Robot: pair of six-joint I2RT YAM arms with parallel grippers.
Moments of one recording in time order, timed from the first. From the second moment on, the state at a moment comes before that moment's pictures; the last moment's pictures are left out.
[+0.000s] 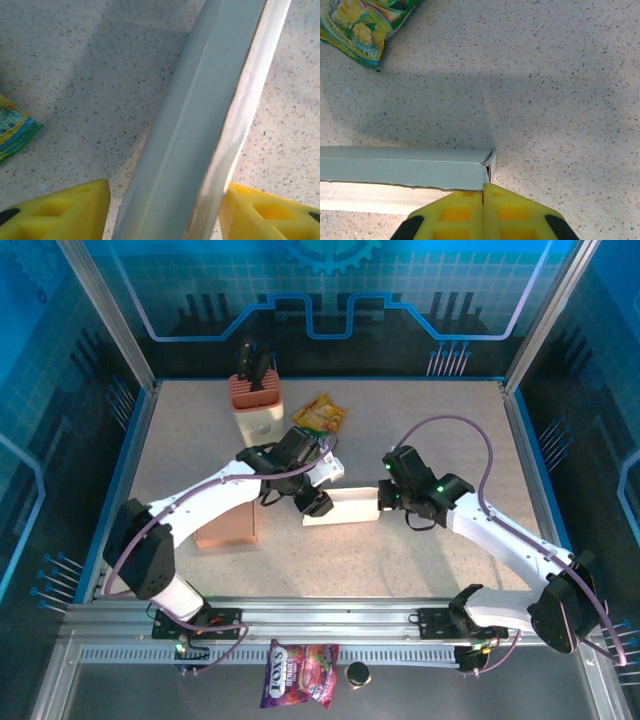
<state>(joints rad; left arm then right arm) -0.64 1.56 1.23 -0.71 0.26 0.23 0.61 1.22 0.94 -0.70 0.17 0.52</state>
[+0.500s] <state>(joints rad) -0.60 1.36 1.14 -0.67 0.22 -0.10 0.71 1.25 0.97 -0.73 0.28 0.61</state>
